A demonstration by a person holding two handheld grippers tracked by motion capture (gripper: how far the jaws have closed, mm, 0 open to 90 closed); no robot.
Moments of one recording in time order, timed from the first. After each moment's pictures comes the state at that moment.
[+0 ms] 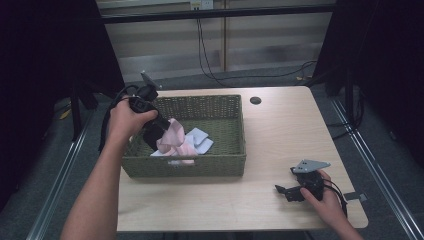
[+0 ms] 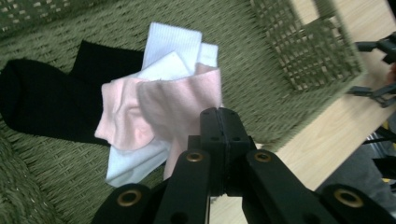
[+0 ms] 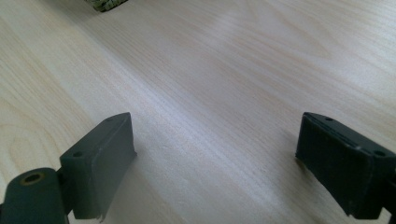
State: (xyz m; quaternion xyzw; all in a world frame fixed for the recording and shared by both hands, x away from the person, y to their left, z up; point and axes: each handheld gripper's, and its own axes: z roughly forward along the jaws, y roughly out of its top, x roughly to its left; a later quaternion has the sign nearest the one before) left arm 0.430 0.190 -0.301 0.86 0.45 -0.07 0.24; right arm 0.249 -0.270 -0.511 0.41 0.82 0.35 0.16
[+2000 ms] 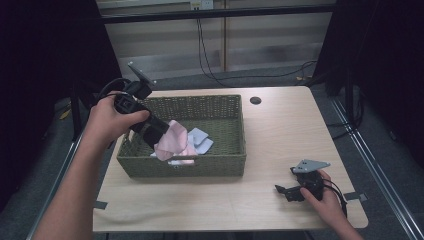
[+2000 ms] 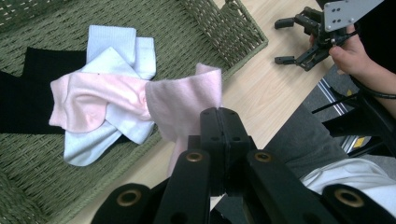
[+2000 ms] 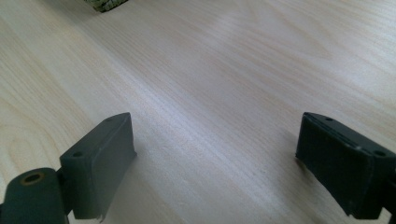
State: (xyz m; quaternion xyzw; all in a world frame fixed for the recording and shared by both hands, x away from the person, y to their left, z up) left arm 0.372 0.188 -0.240 0.88 0.38 -0.10 0.26; right arm 0.249 -0.269 -0.511 0.41 0.82 0.35 0.16
